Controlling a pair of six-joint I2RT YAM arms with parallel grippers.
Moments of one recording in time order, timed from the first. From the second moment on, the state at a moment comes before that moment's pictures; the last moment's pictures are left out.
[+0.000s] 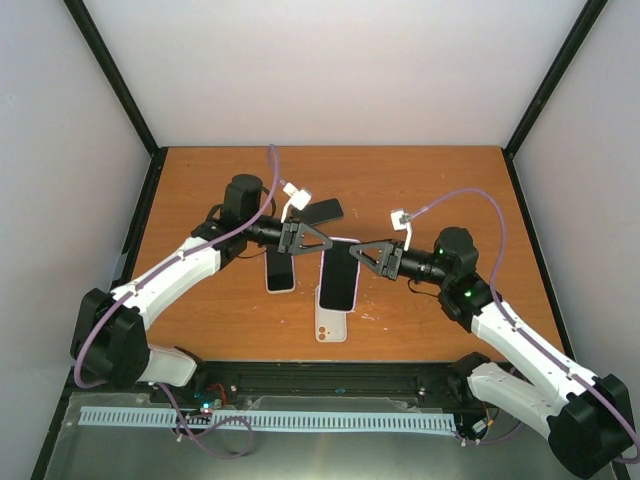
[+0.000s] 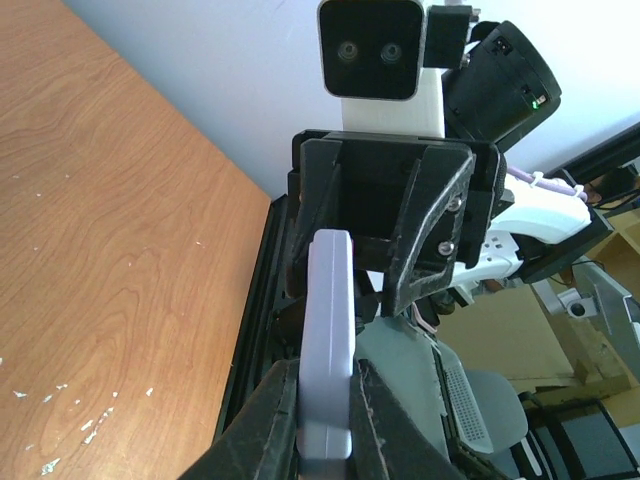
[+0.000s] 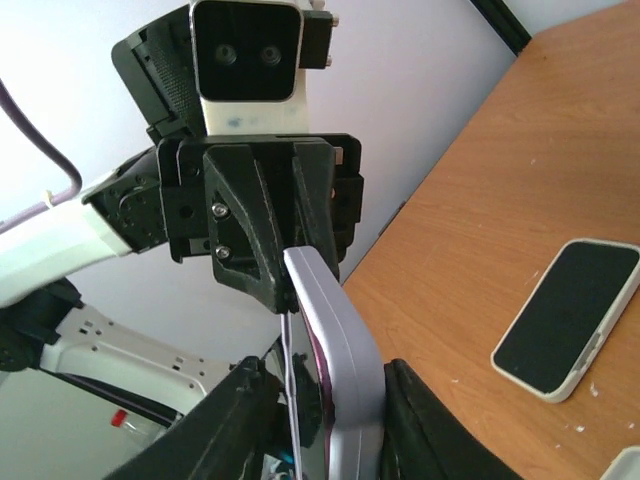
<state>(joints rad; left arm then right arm) -0.50 1.37 1.00 -0.05 1.20 -0.47 0.50 0.91 0.57 0.27 -0.77 0.80</state>
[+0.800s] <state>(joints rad) -0.50 1.37 0.95 0.05 1.14 -0.59 0.53 0.92 0.50 0.38 -0.80 0.86</state>
